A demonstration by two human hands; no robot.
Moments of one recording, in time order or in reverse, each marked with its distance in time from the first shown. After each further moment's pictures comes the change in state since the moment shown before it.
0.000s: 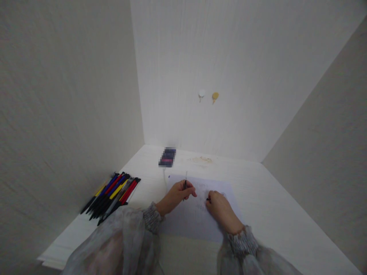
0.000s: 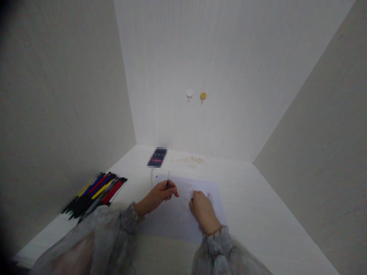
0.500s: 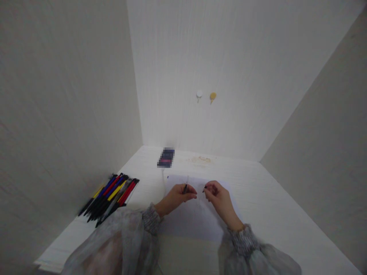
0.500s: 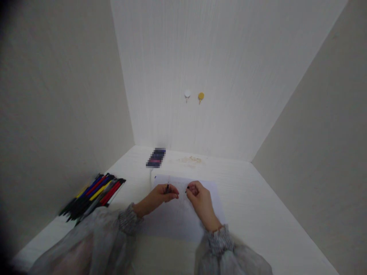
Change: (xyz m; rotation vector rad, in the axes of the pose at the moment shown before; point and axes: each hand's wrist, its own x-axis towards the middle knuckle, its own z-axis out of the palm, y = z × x) left_hand -0.001 -0.001 0.000 0.085 -0.088 -0.033; right_hand 0.000 -0.007 -0.019 0.882 0.326 -0.128
